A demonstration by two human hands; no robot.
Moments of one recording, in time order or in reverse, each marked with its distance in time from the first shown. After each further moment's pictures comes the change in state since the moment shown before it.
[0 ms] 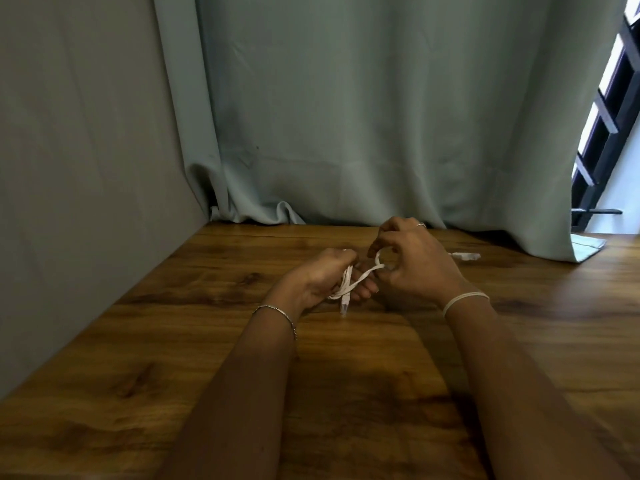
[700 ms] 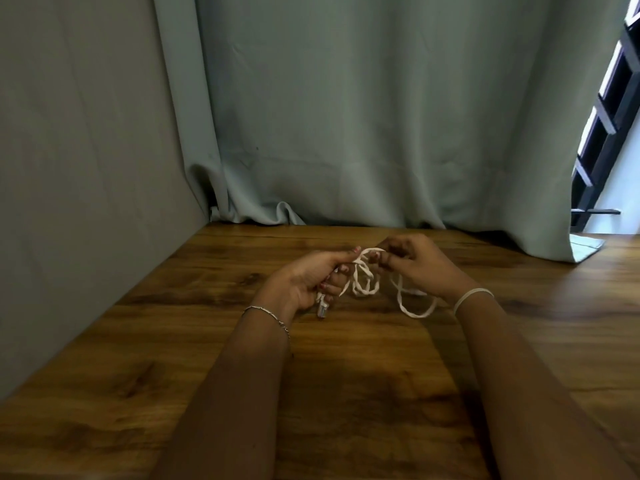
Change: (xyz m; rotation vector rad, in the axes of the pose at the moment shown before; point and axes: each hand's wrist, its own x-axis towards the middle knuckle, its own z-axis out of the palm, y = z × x) left_hand 0.001 -0.006 -0.018 -0.176 -0.058 -0.142; right_hand 0.001 0.019 0.010 0.609 -0.146 0.145
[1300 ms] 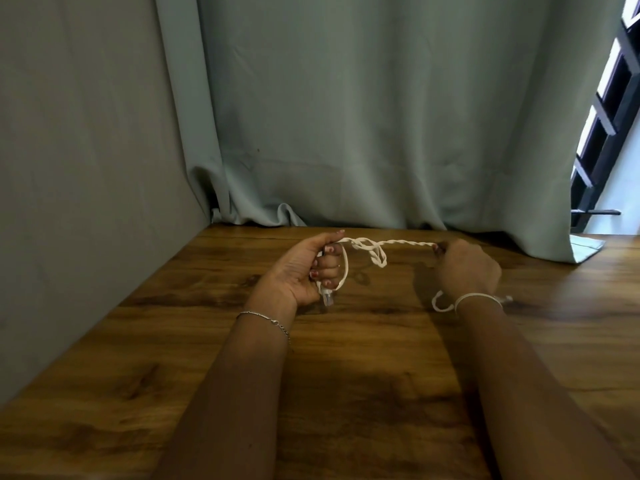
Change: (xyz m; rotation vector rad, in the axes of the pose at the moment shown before) left_hand -0.005 0.003 -0.009 -0.479 -0.053 0.127; right_hand -0.010 0.025 -0.015 -0.771 0.442 0.625
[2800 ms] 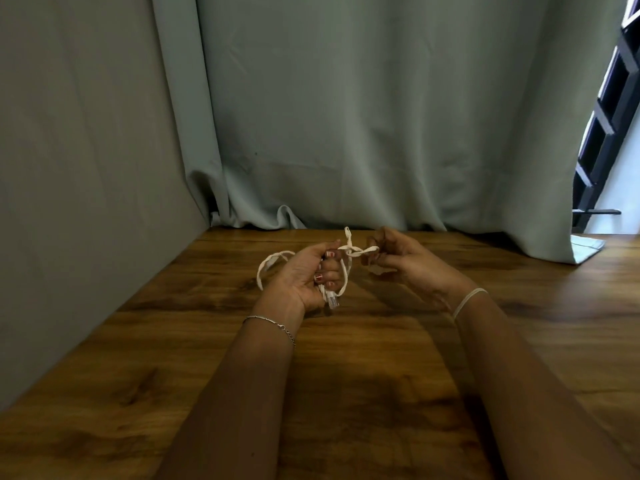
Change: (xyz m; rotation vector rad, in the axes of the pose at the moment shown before) left_hand 0.009 -0.006 0.004 -0.119 0.117 -0.050; right_hand -0.022 -0.042 -0.016 1.231 -0.761 -0.379
